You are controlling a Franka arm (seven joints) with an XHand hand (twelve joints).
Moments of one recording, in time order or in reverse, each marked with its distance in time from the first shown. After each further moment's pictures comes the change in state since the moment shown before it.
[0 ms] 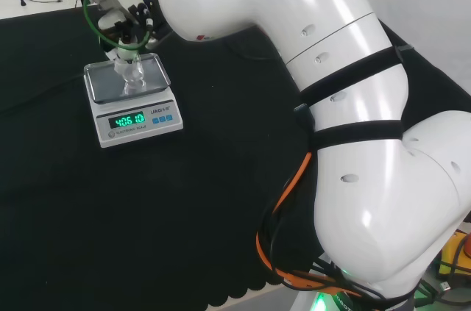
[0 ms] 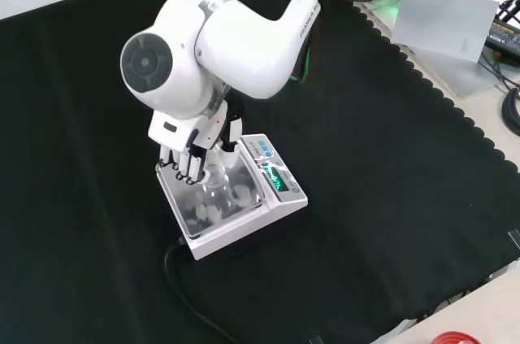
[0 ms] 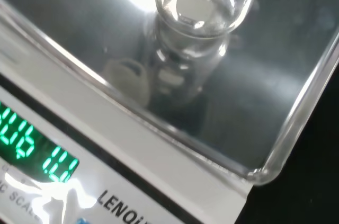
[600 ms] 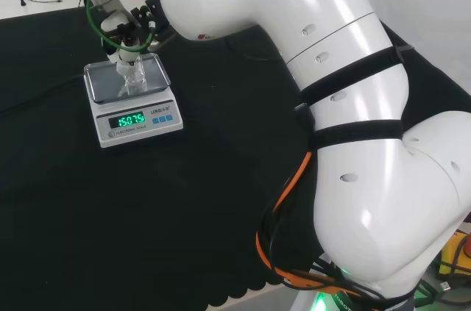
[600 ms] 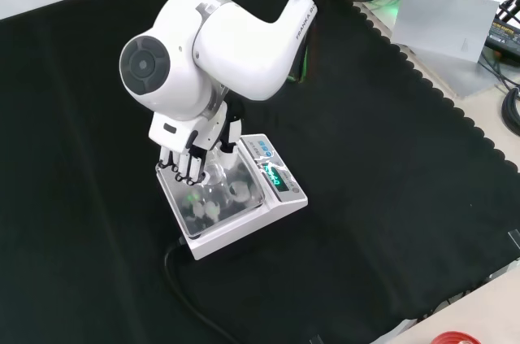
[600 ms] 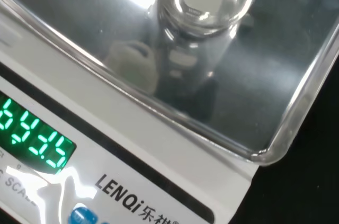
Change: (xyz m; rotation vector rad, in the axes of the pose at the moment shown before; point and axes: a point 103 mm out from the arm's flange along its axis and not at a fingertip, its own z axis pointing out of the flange) arm -0.001 0.000 0.013 0.018 0.015 -0.001
